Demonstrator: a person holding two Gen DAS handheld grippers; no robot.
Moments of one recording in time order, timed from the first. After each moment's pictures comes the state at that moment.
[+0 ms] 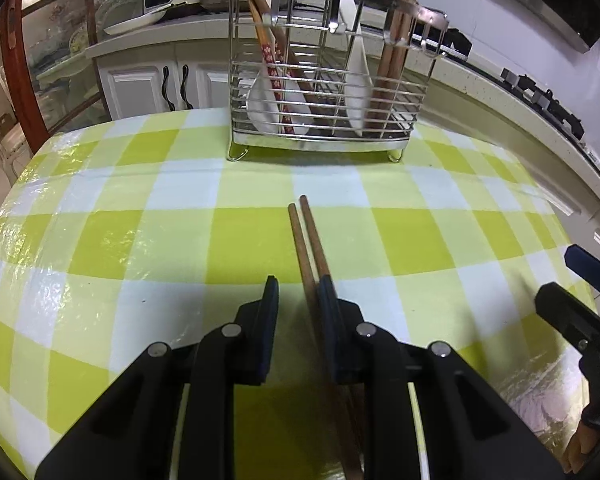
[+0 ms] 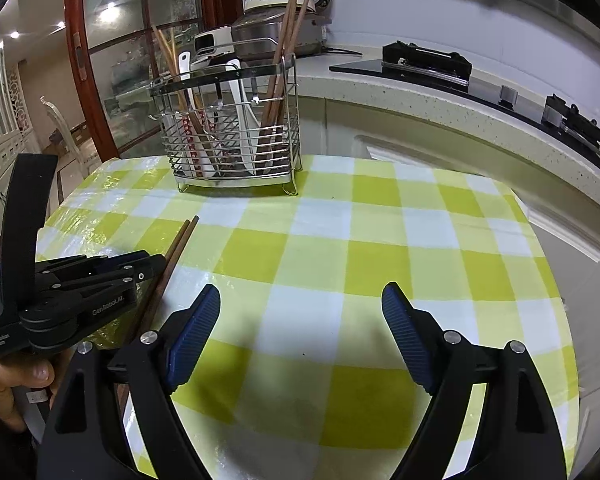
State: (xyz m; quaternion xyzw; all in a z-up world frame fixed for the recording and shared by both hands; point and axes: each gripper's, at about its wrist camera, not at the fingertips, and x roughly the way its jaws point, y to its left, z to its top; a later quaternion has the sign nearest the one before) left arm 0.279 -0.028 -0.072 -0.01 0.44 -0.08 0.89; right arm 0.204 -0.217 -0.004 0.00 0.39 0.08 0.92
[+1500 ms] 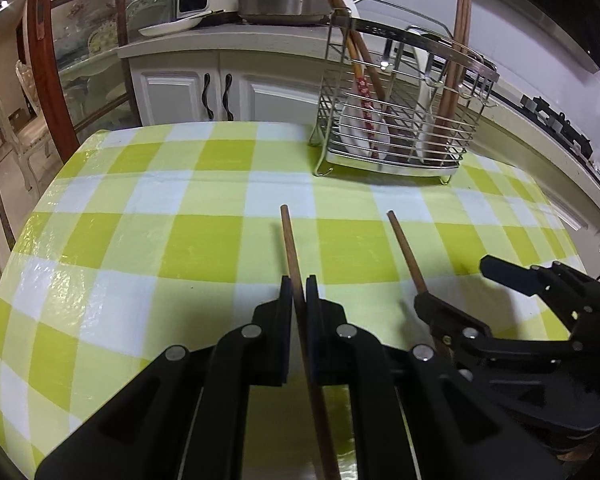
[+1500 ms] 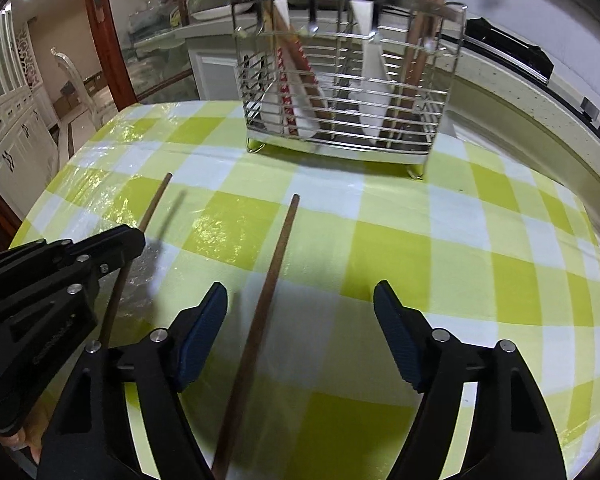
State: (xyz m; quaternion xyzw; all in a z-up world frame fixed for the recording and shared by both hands) left arm 0.266 0.044 -0.053 -0.02 0.42 -0.06 0.90; right arm 0.255 -0.099 -0.036 -0.04 0.47 0.12 0.87
